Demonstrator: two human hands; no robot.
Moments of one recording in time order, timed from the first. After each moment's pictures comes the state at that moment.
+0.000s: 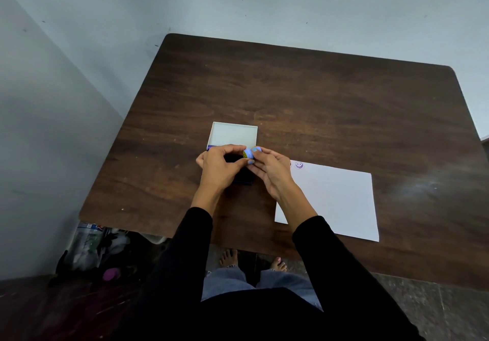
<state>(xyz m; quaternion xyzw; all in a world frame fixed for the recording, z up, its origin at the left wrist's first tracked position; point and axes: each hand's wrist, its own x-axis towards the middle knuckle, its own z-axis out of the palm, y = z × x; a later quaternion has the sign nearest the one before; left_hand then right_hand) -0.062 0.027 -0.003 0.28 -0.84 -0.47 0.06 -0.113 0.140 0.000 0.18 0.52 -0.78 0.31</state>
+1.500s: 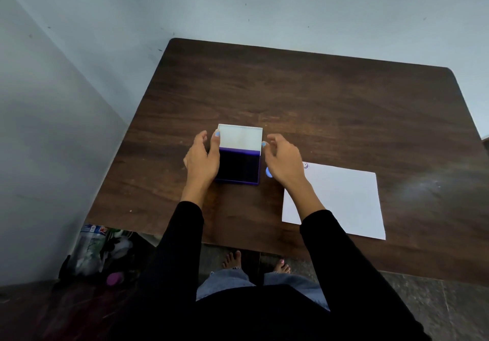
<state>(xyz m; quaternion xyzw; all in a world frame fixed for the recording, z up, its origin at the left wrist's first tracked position) -0.055 -0.010 0.004 0.38 -0.79 -0.48 0.08 -0.125 0.144 0.006 -0.11 0.92 -0.36 0.12</state>
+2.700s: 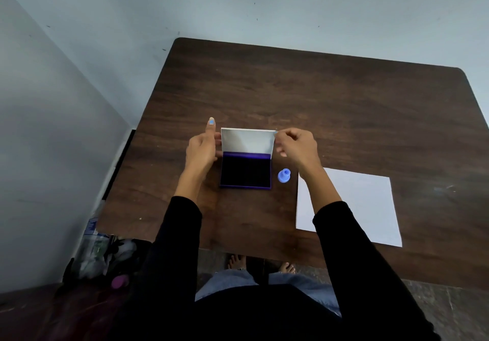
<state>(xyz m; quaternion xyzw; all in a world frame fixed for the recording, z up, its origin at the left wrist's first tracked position) -0.074 -0.049 0.017 0.43 -0.69 -0.59 0.03 -0.152 0.126 0.021 0.02 0.84 -0.52 0.17</state>
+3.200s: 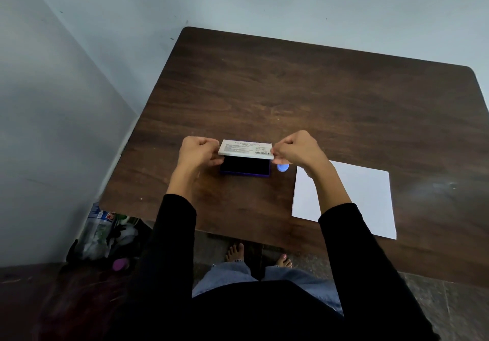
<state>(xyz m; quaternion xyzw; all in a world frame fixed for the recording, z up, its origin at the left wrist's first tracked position) -0.041 -0.045 0.011 0.43 -0.64 -0.63 0.01 -0.135 0.146 0.040 -0.03 0.86 -0.40 0.31</state>
